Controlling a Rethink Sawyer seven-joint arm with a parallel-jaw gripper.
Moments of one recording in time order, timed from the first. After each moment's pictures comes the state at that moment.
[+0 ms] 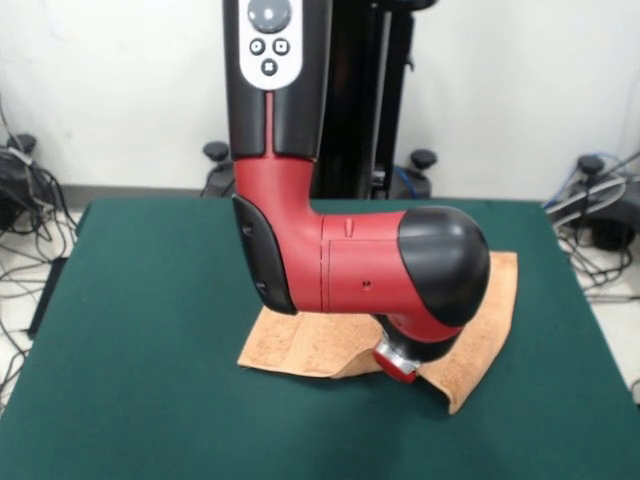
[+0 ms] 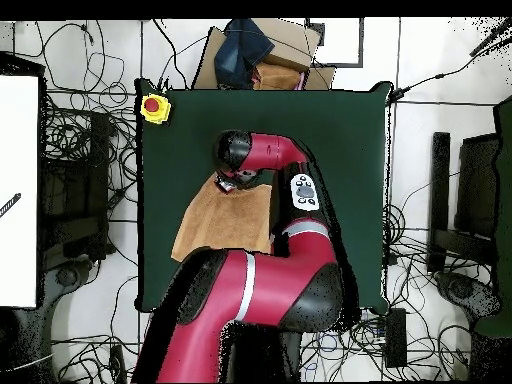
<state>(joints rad) -0.21 0.02 0.19 0.91 -0.18 1.03 0.81</state>
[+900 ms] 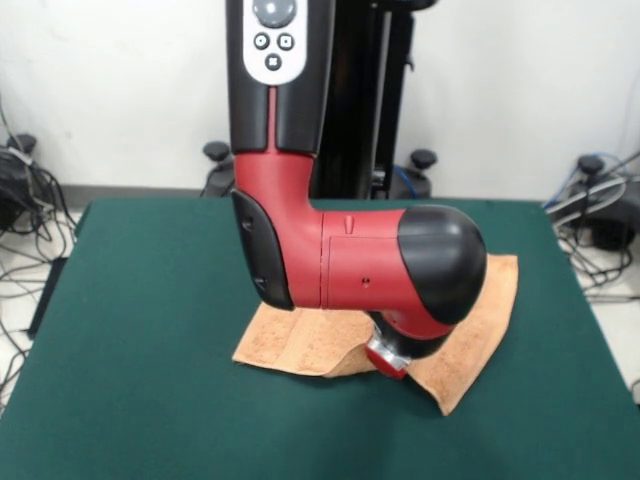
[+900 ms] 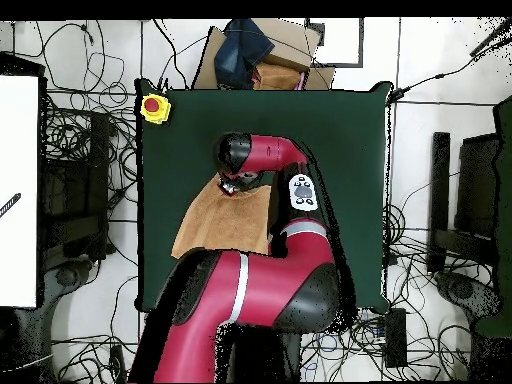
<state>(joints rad) -0.19 0.02 0.14 0.91 -0.18 1.03 0.81</state>
